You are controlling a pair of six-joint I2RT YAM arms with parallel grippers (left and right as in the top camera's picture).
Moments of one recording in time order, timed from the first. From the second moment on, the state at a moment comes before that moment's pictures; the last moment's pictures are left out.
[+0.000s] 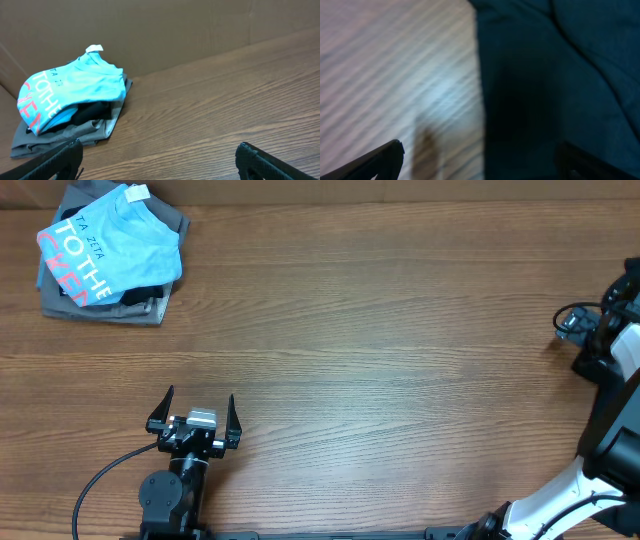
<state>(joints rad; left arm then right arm) -0.06 0.02 0.01 -0.08 0.00 0.24 -0.57 1.99 1.32 -0.44 0.09 0.12</state>
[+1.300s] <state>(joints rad) -0.06 0.02 0.01 -0.08 0.00 0.24 -0.52 2.07 1.37 -0.53 -0.13 0.20</state>
